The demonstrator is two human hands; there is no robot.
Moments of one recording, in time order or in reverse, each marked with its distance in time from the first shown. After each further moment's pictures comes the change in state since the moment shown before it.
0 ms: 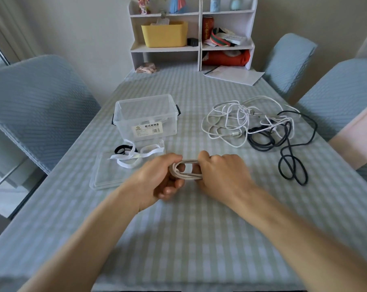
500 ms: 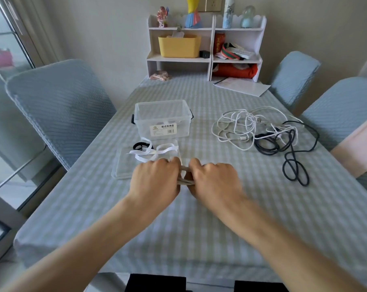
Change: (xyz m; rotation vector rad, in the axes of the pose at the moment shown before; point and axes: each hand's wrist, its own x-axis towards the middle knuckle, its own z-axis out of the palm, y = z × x) left_hand -0.041 -0.029 -0.010 1.584 0.706 0.579; right_hand -0.012 -0.054 -0.021 0.005 0.049 0.006
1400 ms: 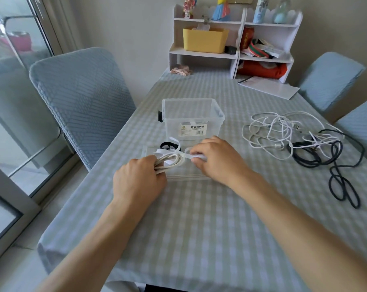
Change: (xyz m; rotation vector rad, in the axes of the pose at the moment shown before) left_hand -0.001 -0.094 0.041 -0.296 -0.004 -0.392; right_hand 0.087 -0.016 0.037 0.487 -0.227 -0.084
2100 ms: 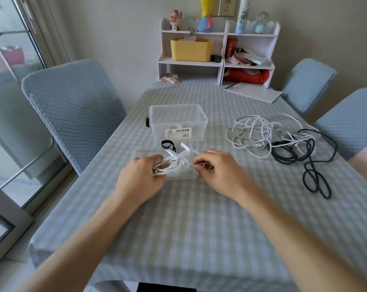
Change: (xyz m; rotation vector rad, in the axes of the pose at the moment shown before) left_hand 0.002 0.014 0.006 -0.280 0.009 0.207; right_hand -0.050 0.024 -0.005 0.307 0.157 -0.009
